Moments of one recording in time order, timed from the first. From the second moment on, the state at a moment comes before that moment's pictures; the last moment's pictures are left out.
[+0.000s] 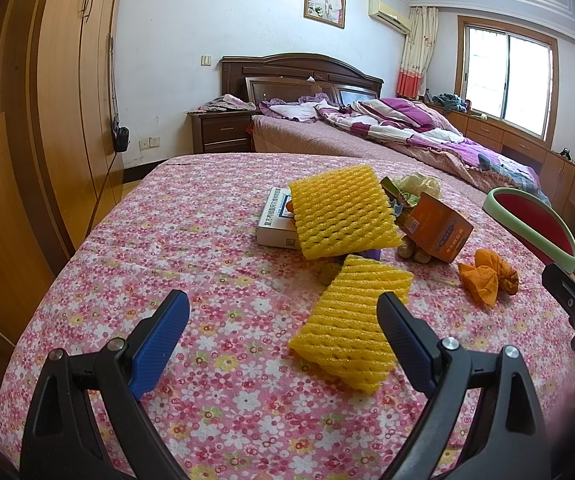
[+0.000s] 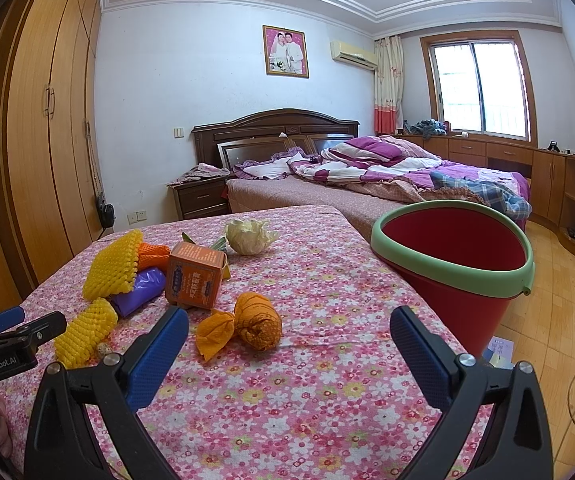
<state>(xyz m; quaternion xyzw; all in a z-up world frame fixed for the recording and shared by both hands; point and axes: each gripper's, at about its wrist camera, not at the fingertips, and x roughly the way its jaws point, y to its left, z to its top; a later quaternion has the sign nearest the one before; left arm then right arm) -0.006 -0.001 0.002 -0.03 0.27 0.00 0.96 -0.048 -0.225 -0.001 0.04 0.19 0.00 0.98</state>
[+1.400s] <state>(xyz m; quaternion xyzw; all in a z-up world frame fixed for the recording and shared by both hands) 0.024 -0.026 -0.005 -0.04 0.38 -0.11 0.92 -0.011 -0.223 0.004 0.06 0.32 0.06 0.94</state>
